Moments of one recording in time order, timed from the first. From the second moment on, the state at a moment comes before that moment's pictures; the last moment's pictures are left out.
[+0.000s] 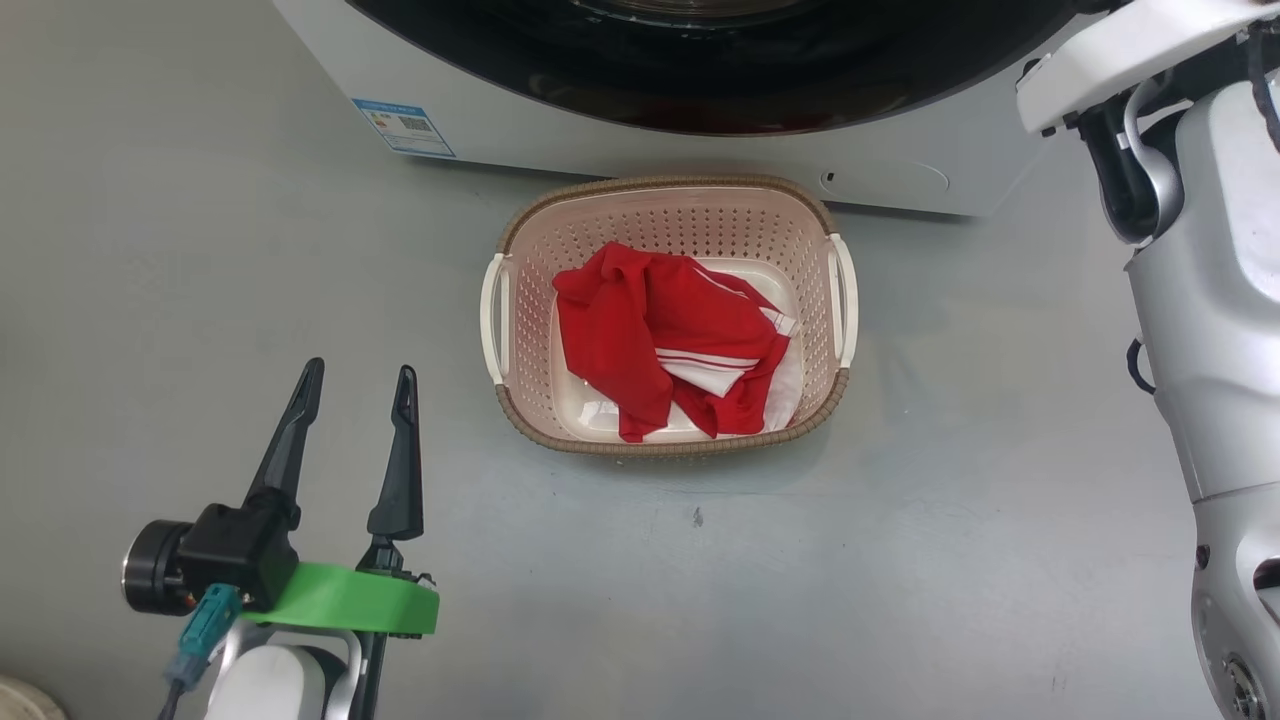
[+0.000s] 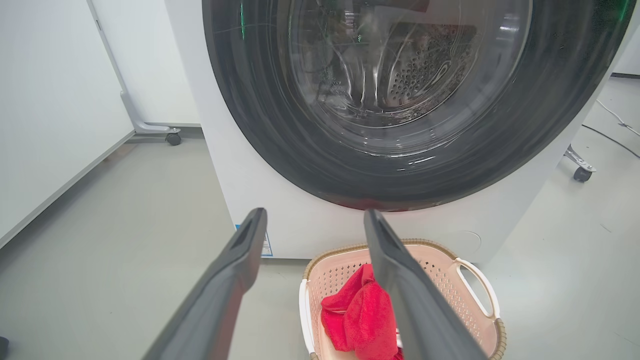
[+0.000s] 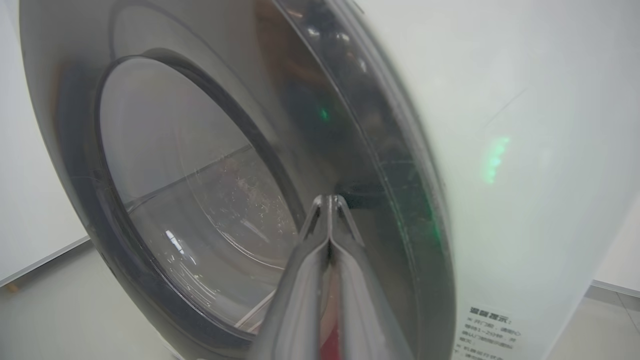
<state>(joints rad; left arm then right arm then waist) -0.11 0.05 -0.20 0.02 -0.28 0.04 -0.25 -0.96 -0.16 0.19 0.61 0.26 0.12 -0.19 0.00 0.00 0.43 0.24</state>
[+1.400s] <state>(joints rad) -0.13 0.05 -0.19 0.15 -0.28 0.03 -0.25 -0.64 -0.08 0.20 0.57 0.30 0.11 -0.25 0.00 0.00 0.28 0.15</state>
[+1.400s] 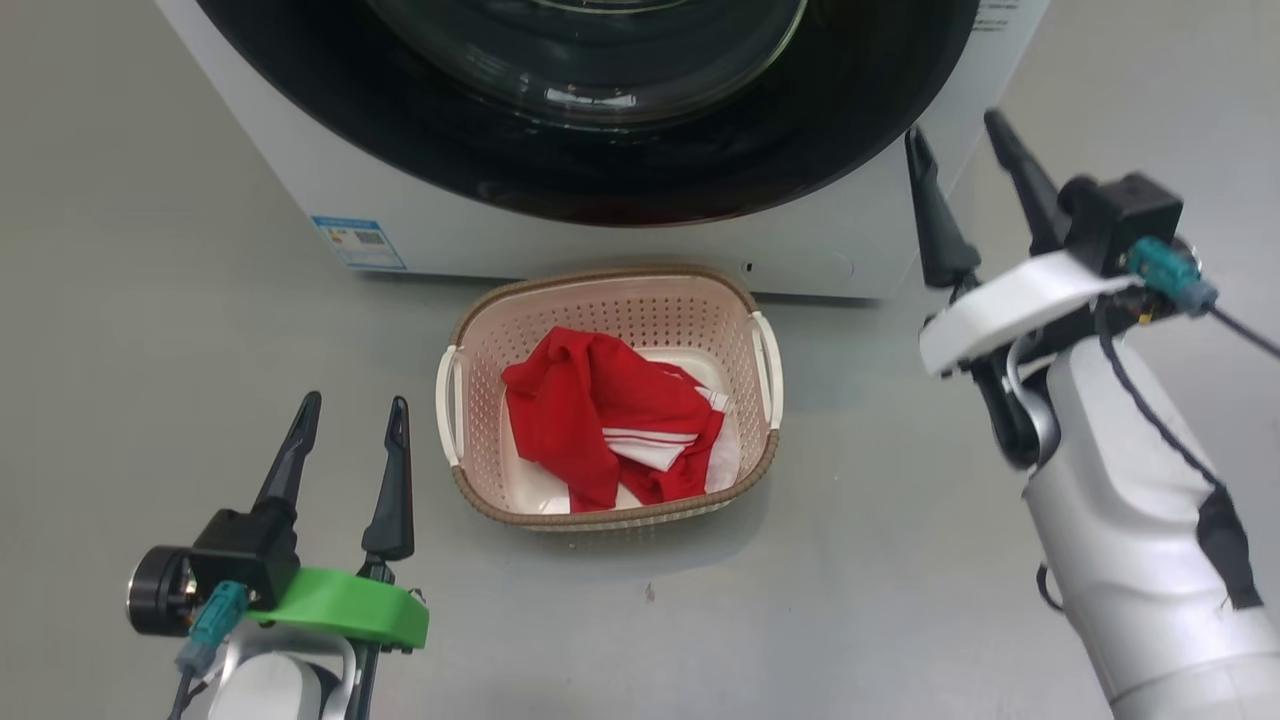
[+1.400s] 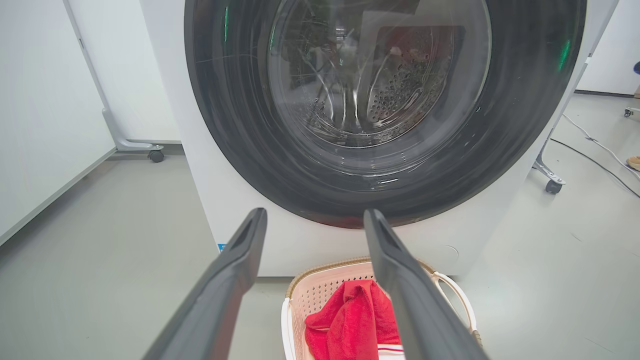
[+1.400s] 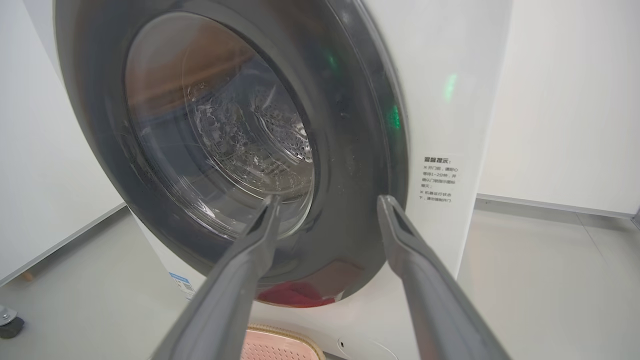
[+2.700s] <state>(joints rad) 0.08 0.07 -0.17 0.19 -0.30 0.05 -0.24 -0.06 -0.05 0.19 0.33 0.30 0.07 -0.25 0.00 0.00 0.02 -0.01</state>
